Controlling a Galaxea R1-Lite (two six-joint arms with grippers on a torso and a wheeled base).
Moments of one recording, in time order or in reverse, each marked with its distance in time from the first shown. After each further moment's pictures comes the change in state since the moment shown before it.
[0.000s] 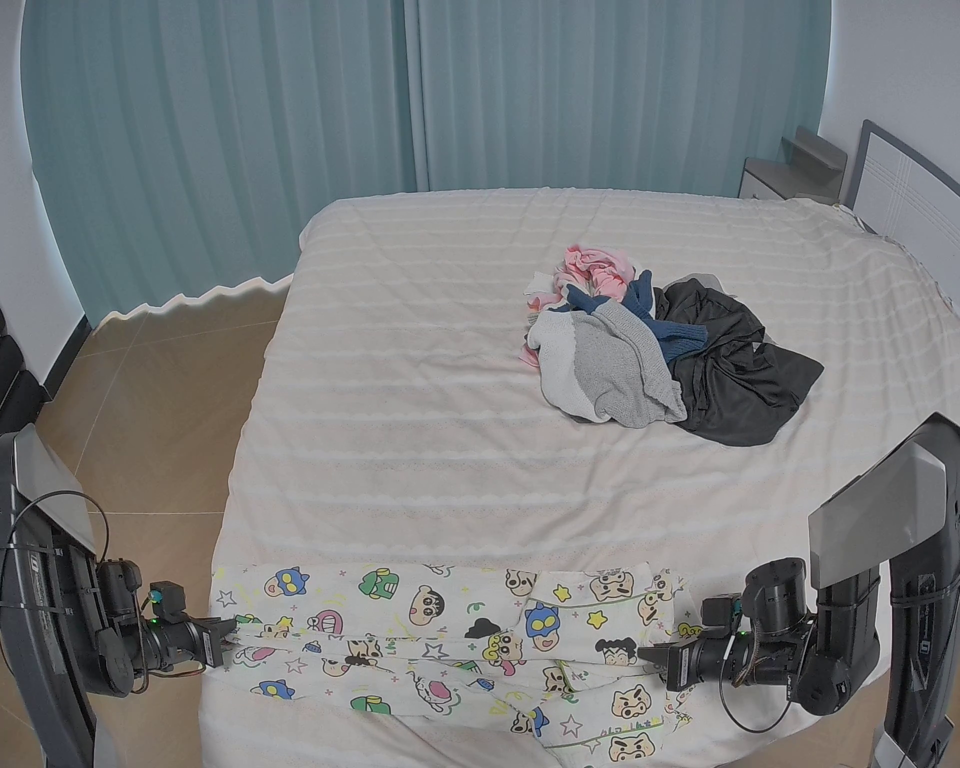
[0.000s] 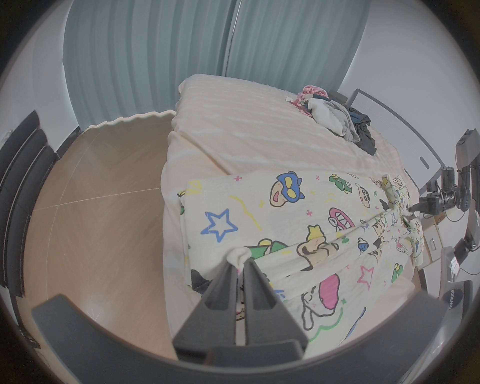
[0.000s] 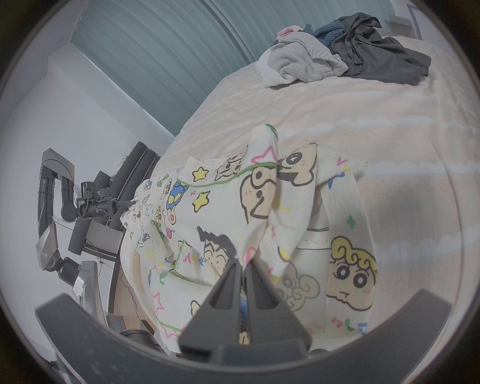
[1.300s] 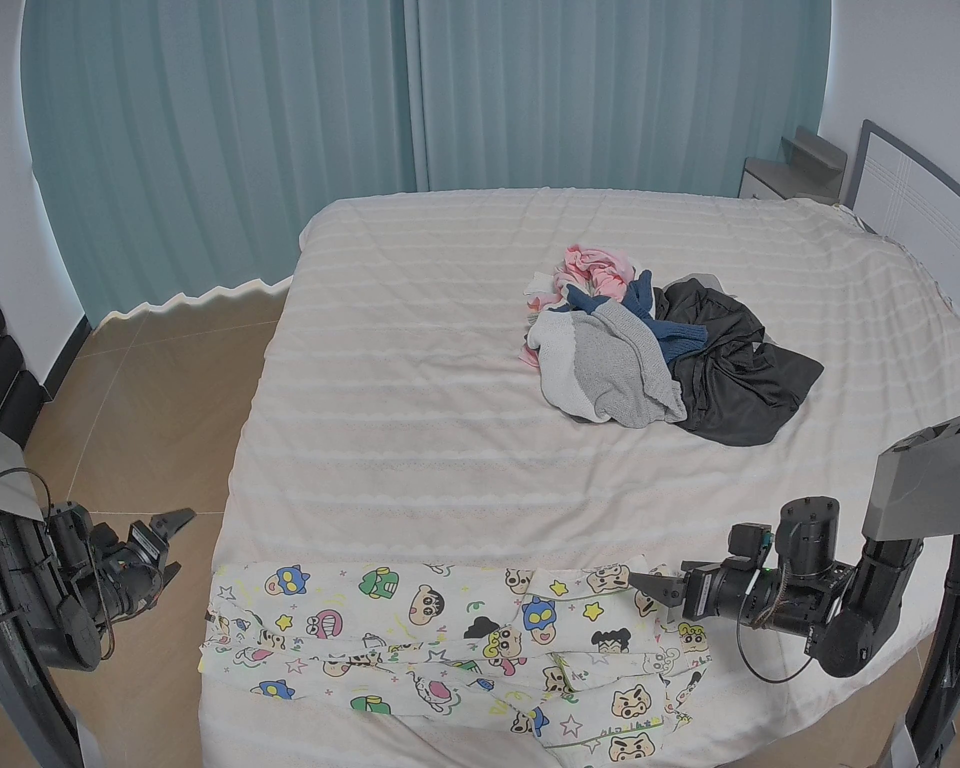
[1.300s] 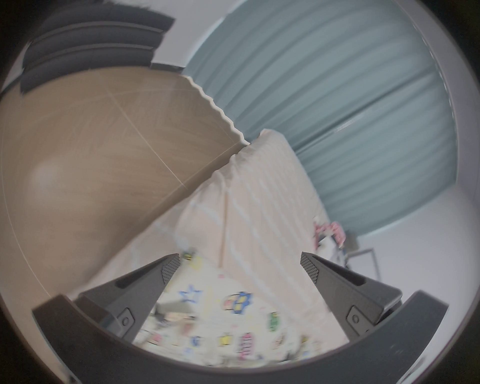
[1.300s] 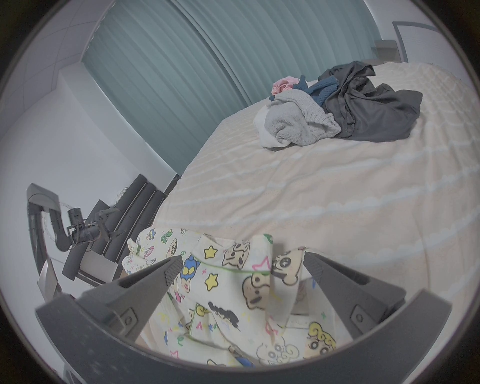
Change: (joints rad) left arm 0.057 -0.285 -0.054 0.001 0.016 -1.064; right arm -0.063 -0.216 -0.118 0.109 -0.038 0.039
